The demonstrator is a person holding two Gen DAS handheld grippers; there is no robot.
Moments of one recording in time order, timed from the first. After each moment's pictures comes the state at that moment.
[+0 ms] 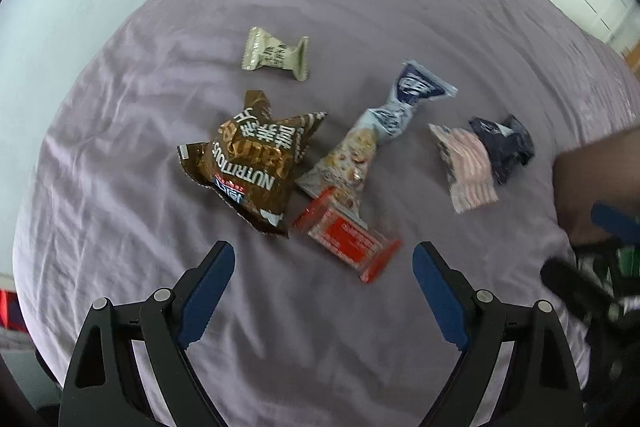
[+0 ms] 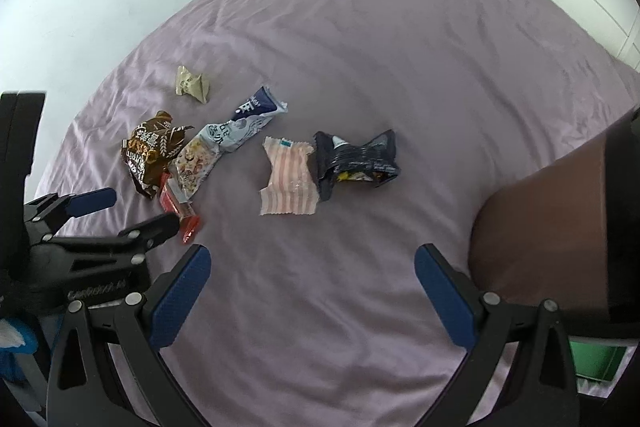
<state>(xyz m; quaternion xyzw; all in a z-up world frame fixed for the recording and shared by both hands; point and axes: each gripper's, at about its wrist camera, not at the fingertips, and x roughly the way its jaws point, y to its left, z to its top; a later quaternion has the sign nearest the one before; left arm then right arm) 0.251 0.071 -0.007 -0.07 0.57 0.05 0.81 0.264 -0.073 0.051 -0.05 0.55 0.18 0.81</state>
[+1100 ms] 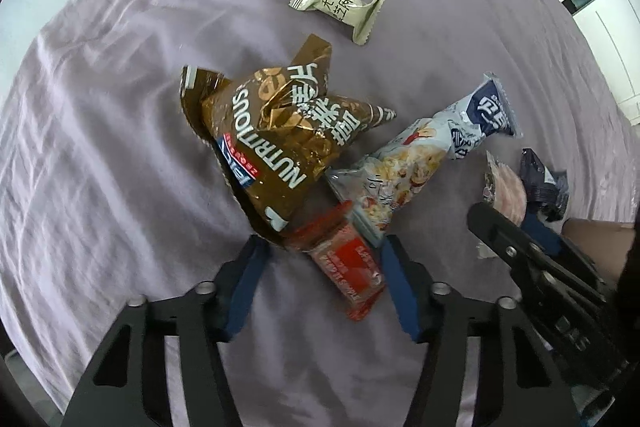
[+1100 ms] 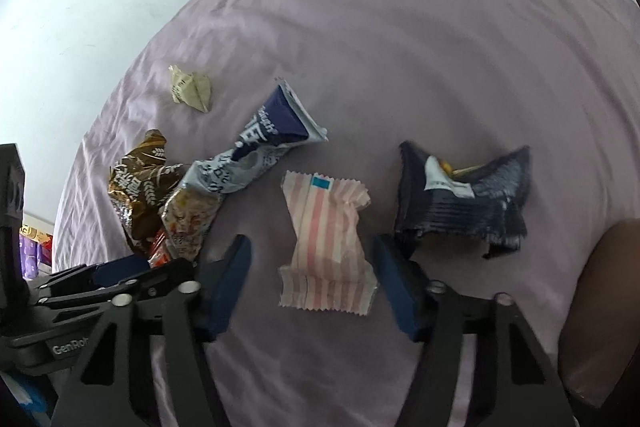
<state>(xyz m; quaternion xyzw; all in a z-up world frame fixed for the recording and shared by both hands) 0.284 0.095 -0.047 -0.21 0.61 0.10 0.76 0.333 -0.044 -0.019 0.02 0.59 0.24 0.77</state>
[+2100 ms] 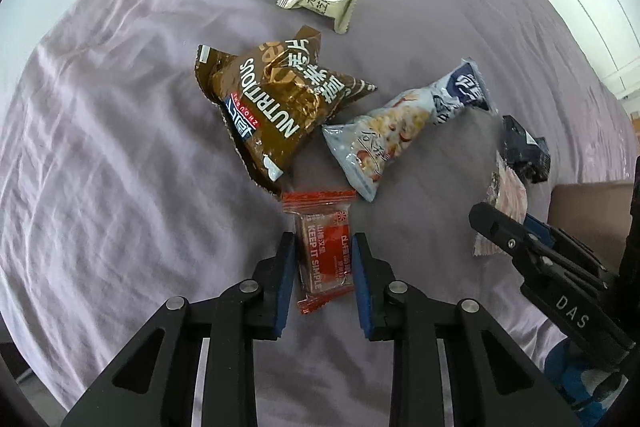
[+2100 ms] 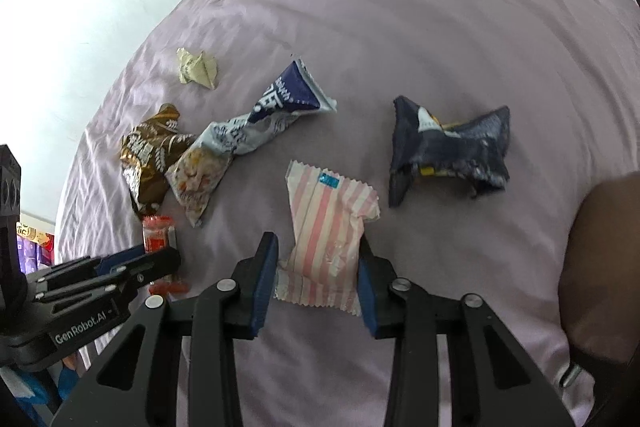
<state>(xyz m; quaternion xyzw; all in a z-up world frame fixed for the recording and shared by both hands) 0.221 0.096 -0.041 -0.18 0.60 0.06 0.78 0.295 -0.053 -0.001 0.02 0.60 0.23 0.77</state>
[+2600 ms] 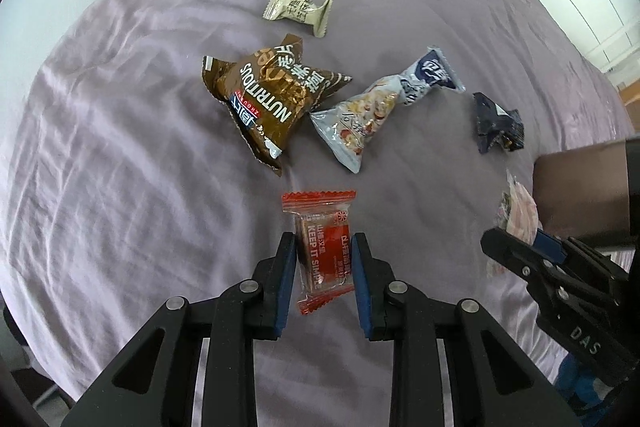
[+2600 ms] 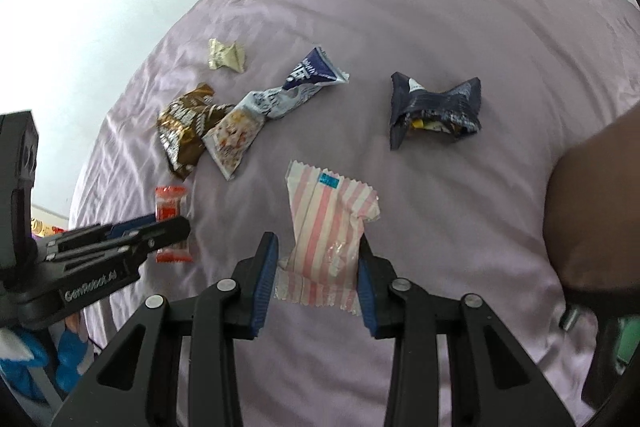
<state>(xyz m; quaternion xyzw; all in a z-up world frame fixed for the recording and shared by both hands) 0.170 0.094 0.000 -0.15 0.60 0.03 0.79 0.249 -0.065 0.032 0.02 0.59 0.24 0.77</state>
